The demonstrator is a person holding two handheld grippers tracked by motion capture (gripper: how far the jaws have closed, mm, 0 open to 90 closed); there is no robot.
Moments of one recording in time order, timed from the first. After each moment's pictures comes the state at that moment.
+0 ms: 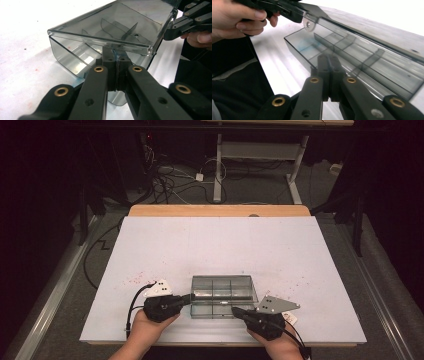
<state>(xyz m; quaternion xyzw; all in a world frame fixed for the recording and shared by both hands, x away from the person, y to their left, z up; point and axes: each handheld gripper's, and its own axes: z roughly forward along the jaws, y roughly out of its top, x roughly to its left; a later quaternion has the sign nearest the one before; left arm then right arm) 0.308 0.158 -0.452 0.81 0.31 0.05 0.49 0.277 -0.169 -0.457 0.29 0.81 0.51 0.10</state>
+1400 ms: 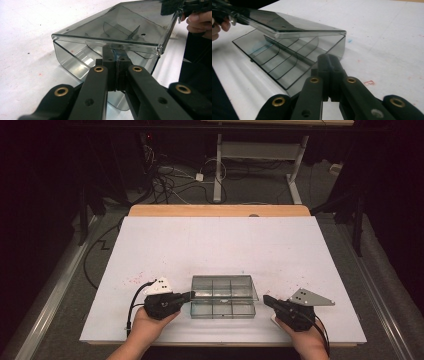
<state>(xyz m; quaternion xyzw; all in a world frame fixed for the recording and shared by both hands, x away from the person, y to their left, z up) 0.313 0.158 -0.453 0.81 0.31 0.05 0.50 0.291 -0.240 -0.453 0.37 0.77 0.49 0.17</state>
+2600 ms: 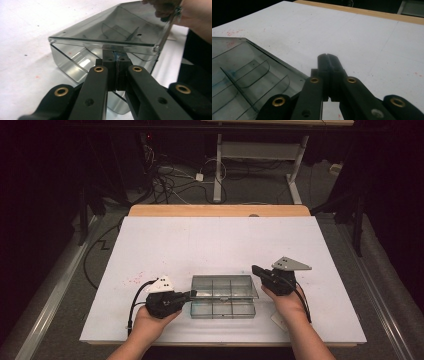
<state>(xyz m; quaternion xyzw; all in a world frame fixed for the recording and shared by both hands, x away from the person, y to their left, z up) 0.316 0.154 -0.446 0.81 0.32 0.05 0.49 0.377 -0.209 -0.445 0.38 0.76 0.49 0.20</state>
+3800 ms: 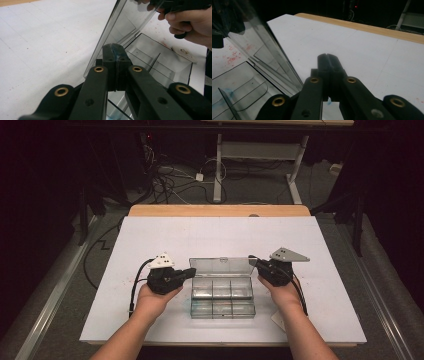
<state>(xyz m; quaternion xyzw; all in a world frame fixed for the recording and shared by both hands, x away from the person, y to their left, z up) 0.364 0.155 -0.425 0.79 0.33 0.07 0.50 0.396 -0.201 -0.431 0.36 0.75 0.52 0.21</state>
